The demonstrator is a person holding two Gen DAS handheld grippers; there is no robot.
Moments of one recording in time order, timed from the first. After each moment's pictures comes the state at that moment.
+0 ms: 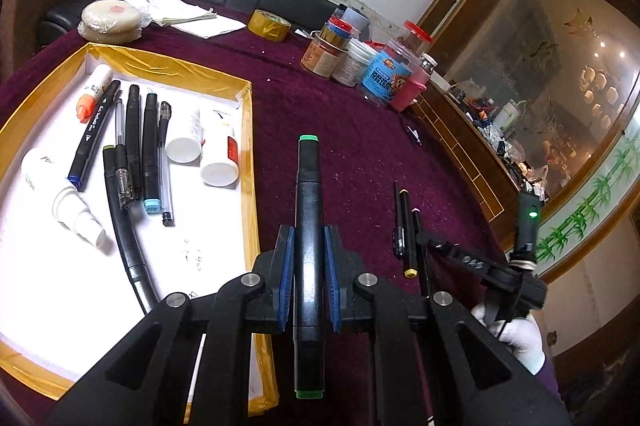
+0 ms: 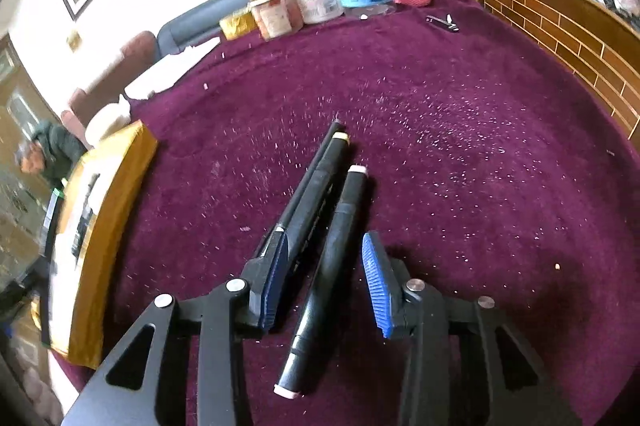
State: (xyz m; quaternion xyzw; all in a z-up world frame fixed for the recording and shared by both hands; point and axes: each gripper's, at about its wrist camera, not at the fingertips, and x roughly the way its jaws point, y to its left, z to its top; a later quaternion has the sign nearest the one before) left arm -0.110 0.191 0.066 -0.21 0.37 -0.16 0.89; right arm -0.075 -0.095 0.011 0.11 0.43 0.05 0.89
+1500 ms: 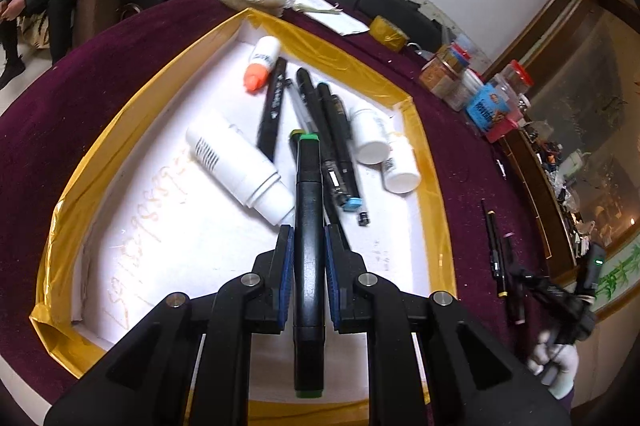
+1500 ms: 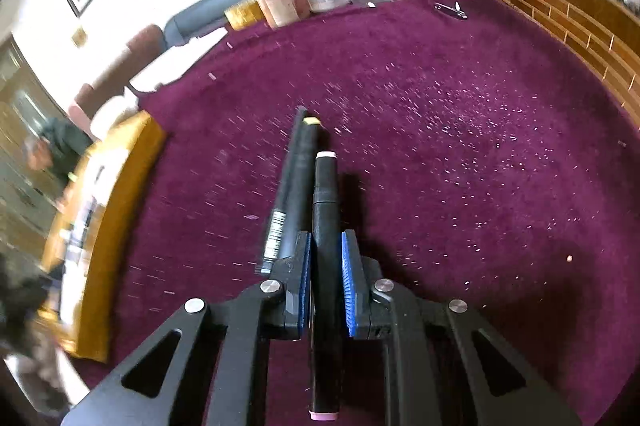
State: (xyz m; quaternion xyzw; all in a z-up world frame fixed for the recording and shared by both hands) left arm -0.117 0.302 0.023 -0.25 0.41 -0.02 0.87; right arm -0.080 -0.099 0.016 0.15 0.44 0.07 0.89
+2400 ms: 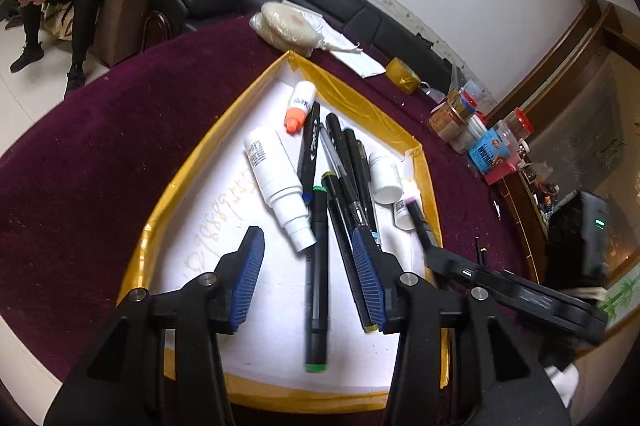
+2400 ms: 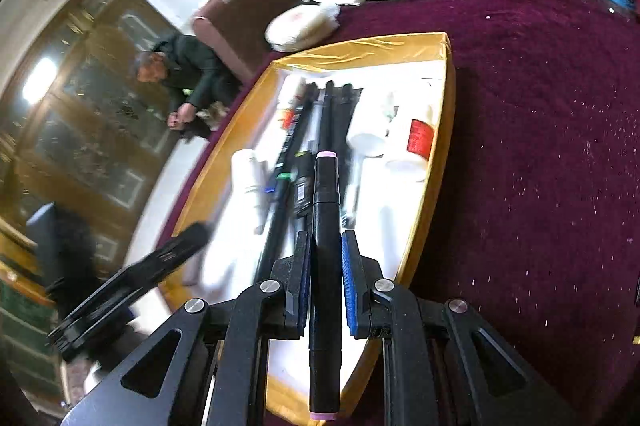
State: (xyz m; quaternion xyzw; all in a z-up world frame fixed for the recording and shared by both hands) left arm -0.142 0.340 0.041 -0.30 0.36 0.00 0.88; right arm -0.065 0.148 0.024 0.10 0.49 0.29 0.81
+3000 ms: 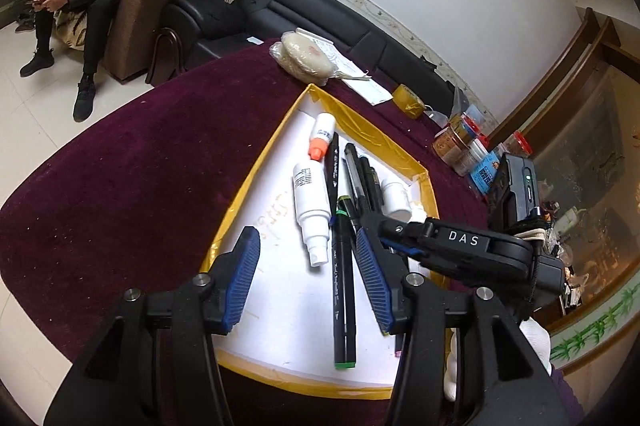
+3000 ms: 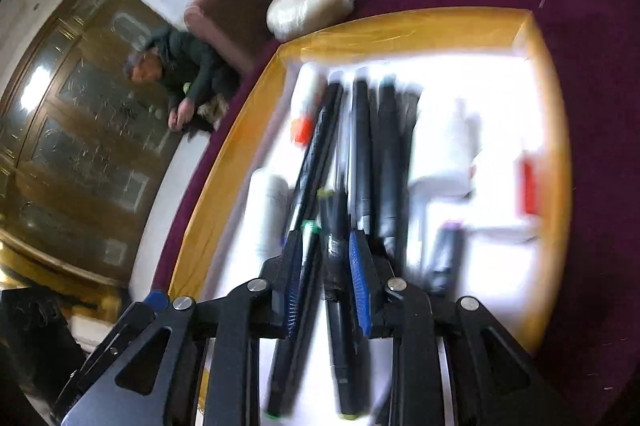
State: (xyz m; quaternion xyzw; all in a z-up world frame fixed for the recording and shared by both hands) left arm -0.161 0.368 0.047 -0.30 0.33 0.02 0.89; right arm -0.018 0.209 0.003 0.13 0.53 0.33 0.77
